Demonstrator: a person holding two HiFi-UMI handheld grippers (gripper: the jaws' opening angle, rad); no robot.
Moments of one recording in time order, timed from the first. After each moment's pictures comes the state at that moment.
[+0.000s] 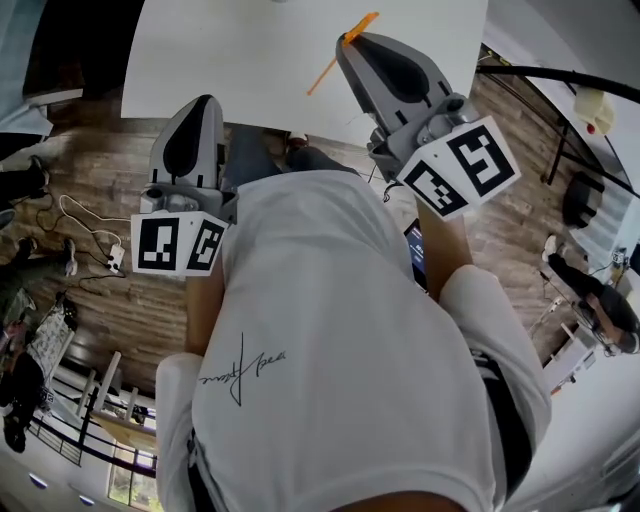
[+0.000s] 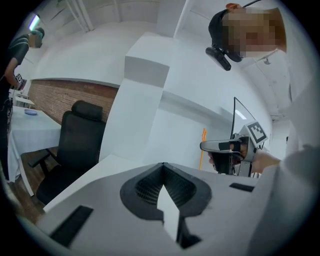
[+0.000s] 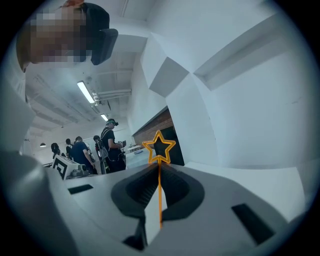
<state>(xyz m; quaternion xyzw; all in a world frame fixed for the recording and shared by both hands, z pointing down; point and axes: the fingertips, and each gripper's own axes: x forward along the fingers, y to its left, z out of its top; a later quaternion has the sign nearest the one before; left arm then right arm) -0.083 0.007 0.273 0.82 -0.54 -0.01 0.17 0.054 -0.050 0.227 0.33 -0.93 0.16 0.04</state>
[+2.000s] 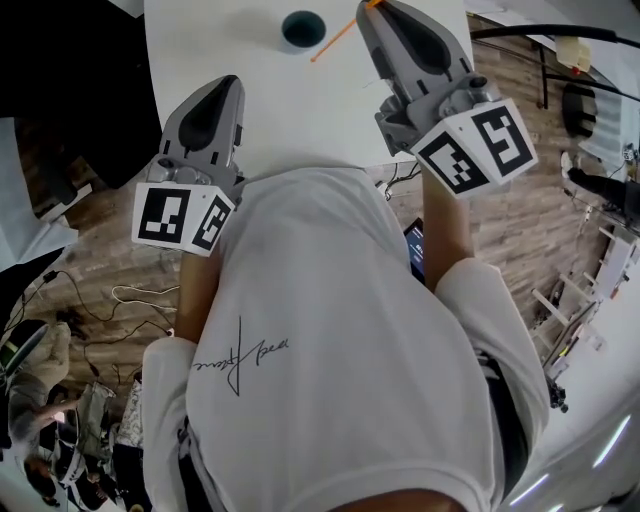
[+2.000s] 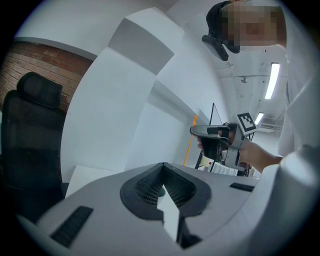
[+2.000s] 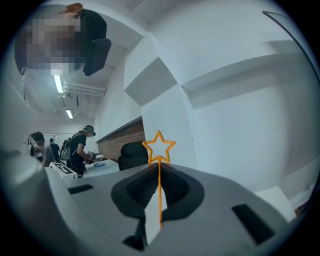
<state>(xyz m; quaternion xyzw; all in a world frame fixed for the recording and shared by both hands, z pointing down) -0.120 -0.164 0.270 0.93 -0.31 0.02 0.18 0.013 -0.186 0.178 0.53 -0.84 0.10 0.01</state>
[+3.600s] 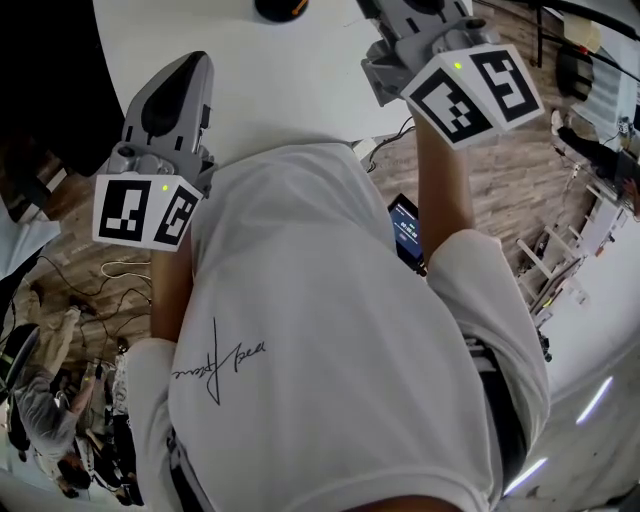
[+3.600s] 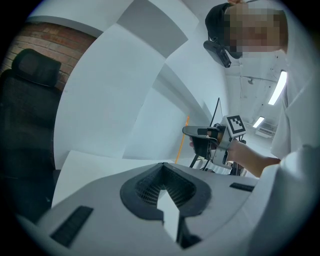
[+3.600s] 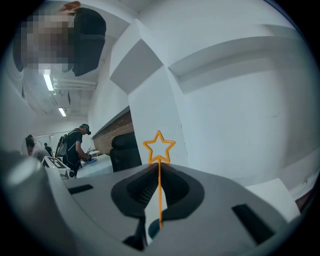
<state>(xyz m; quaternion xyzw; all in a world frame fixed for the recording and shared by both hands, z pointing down) -0.117 -0.191 0.312 0.93 -0.28 0.06 0.24 0.029 -0.243 0.234 0.54 -0.83 0.14 0.04</state>
